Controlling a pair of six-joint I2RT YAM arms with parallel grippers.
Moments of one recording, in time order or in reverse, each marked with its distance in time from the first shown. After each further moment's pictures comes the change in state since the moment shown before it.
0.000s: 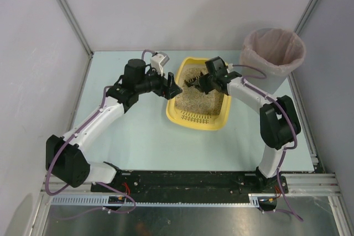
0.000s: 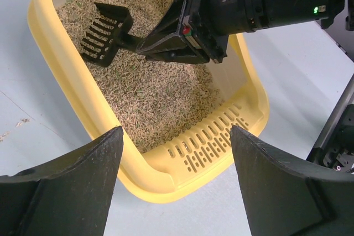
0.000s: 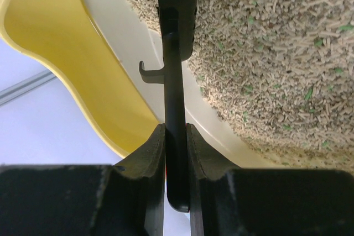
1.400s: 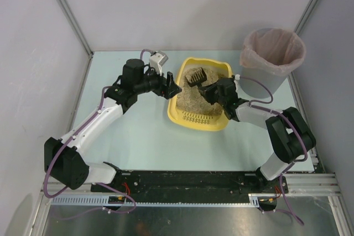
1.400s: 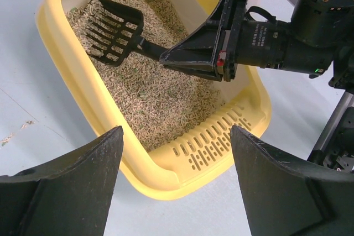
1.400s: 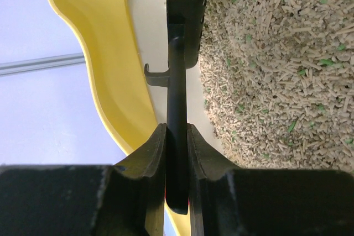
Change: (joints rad) left arm 0.000 -0.023 0.000 0.000 -0.008 0.000; right arm 0.005 -0.182 -0.541 0.726 0.051 -0.129
